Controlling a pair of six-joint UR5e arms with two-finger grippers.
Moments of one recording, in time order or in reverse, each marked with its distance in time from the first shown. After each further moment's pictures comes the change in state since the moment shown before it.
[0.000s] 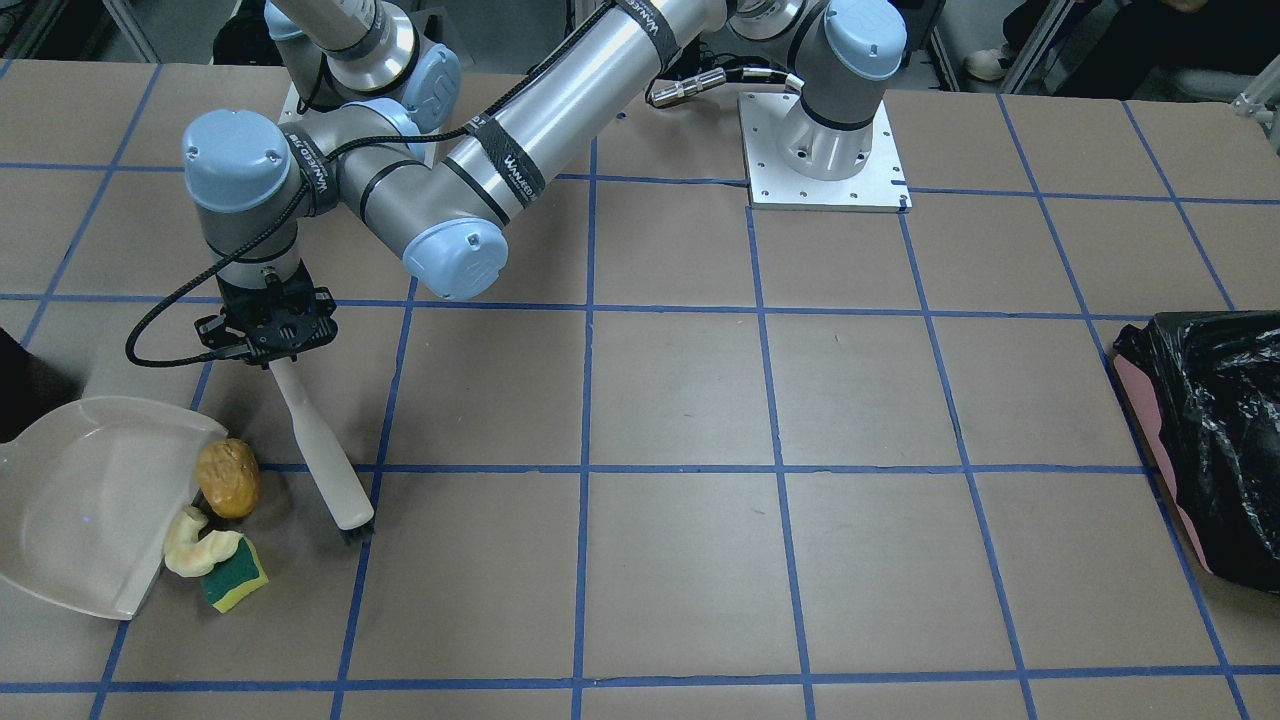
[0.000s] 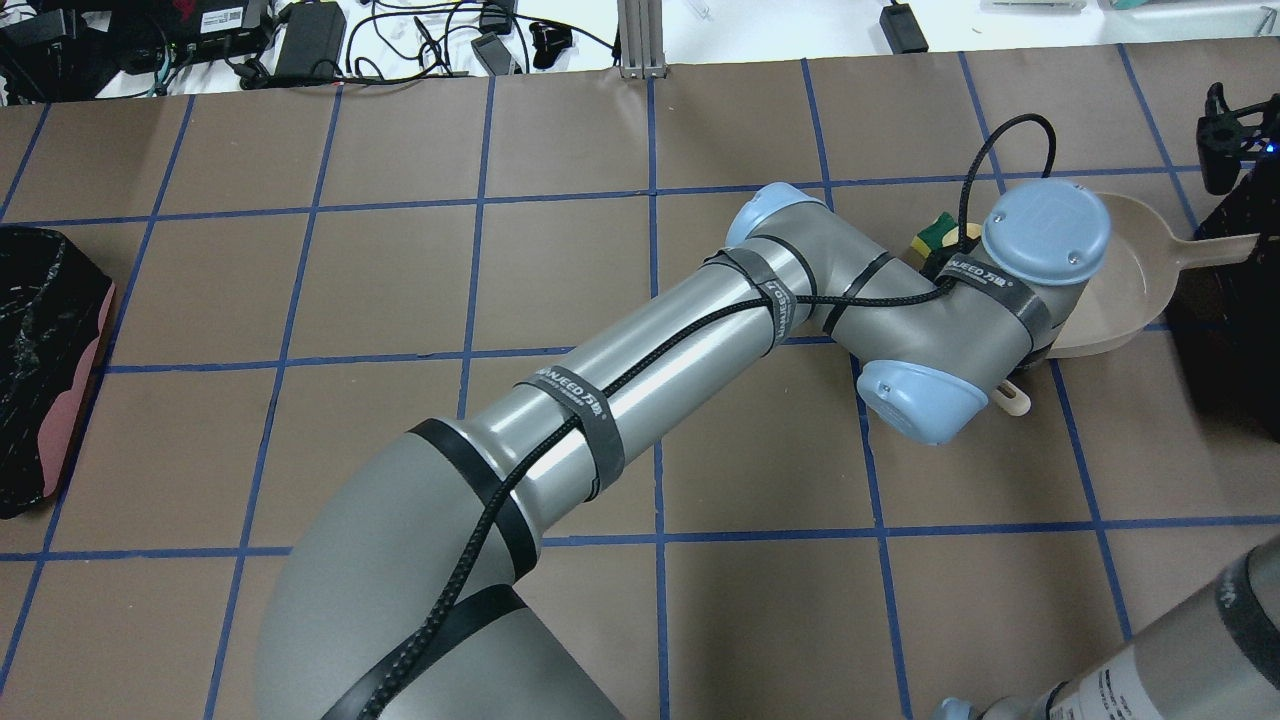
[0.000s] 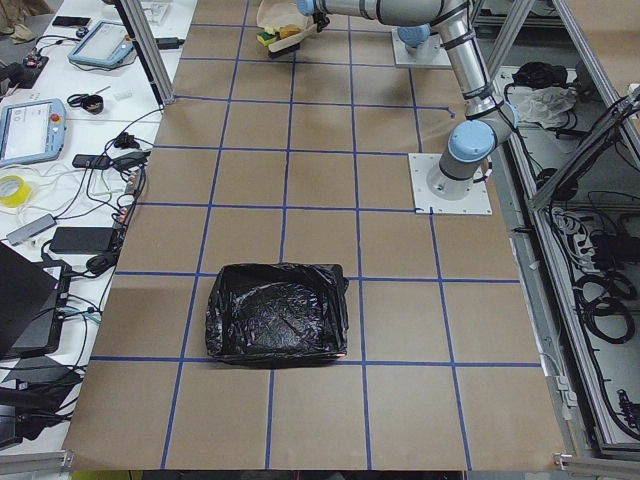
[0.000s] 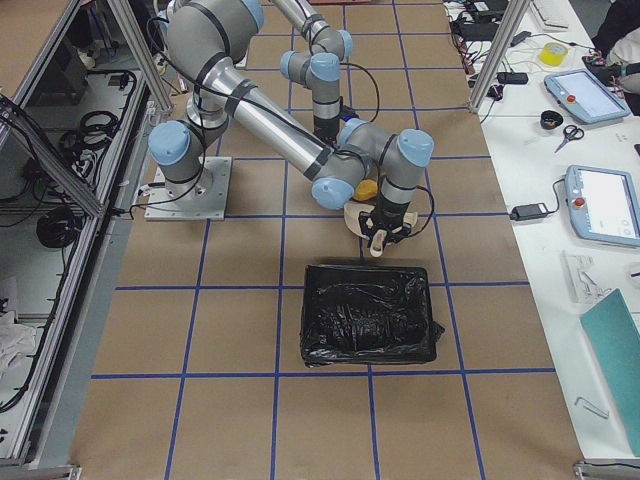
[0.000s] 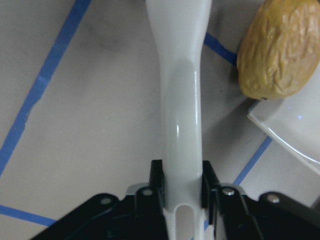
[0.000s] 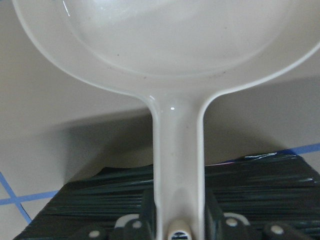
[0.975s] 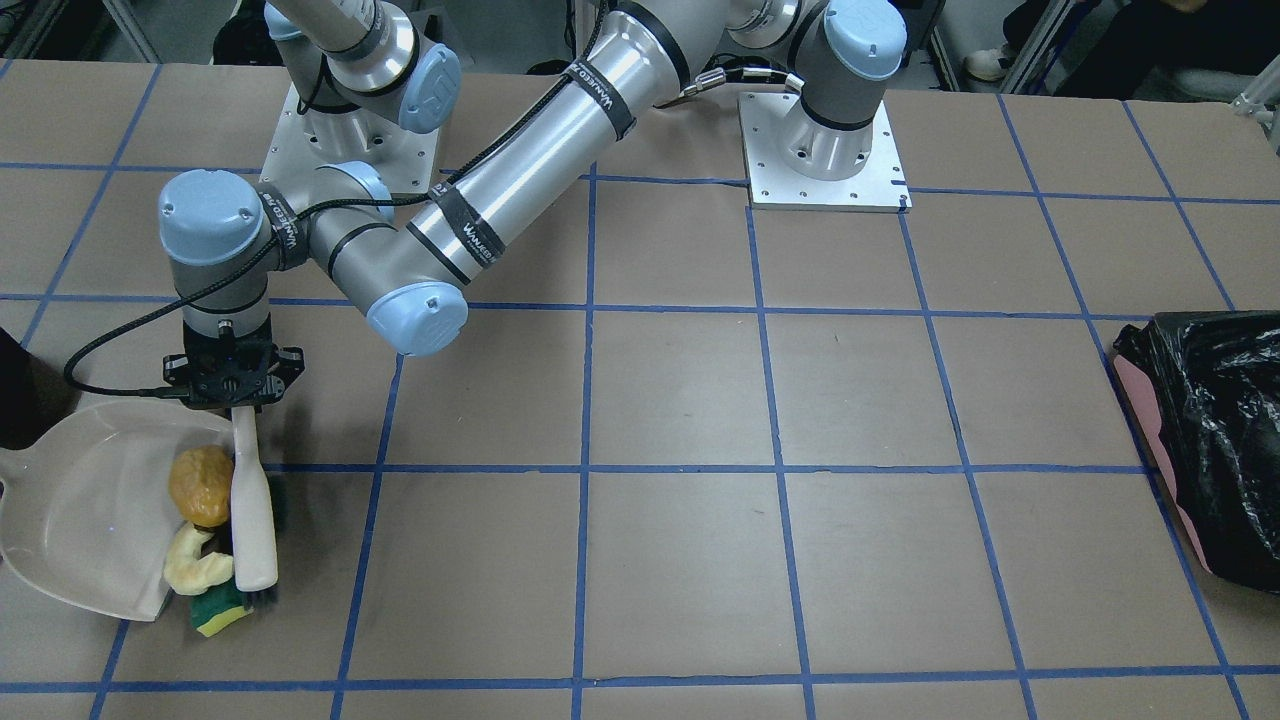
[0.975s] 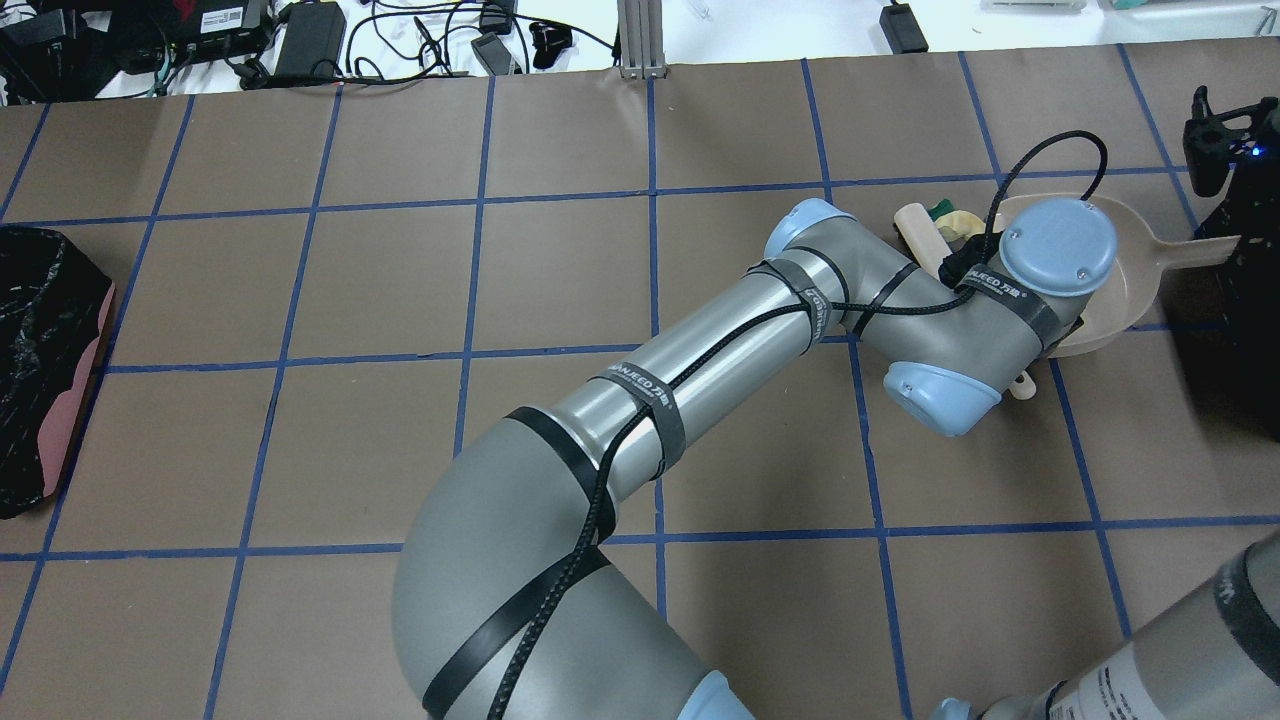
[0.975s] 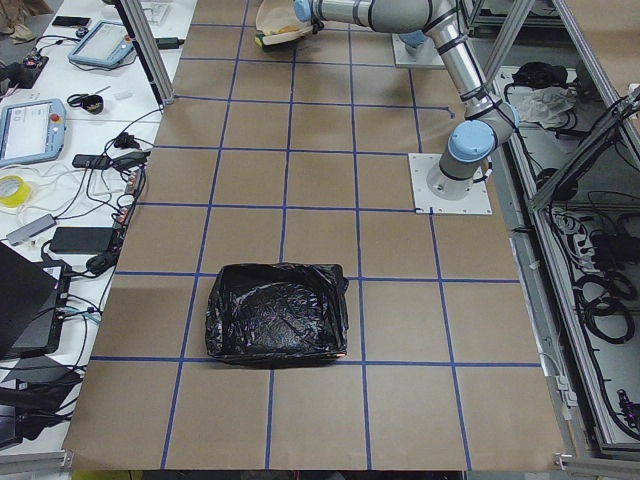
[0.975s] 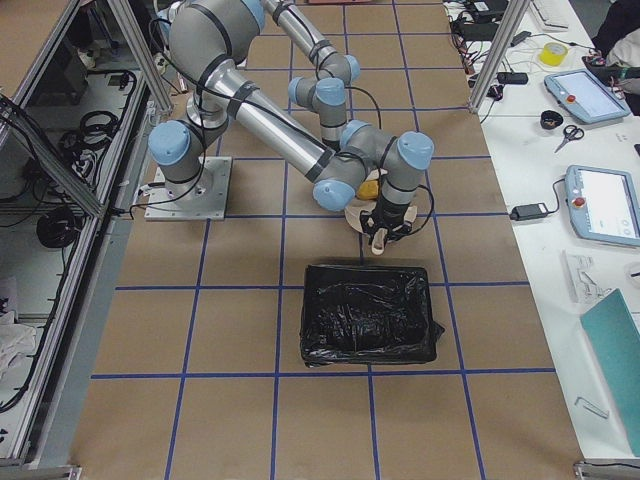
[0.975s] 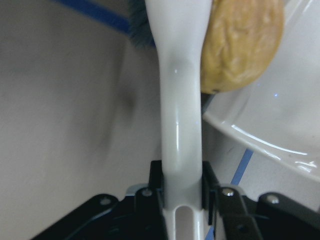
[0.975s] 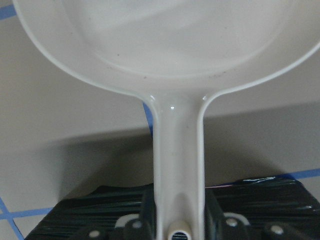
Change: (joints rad) left arm -0.009 -0.175 0.198 0.056 0.041 0.258; right arm 0.002 0.010 0.000 0.004 0.048 -0.026
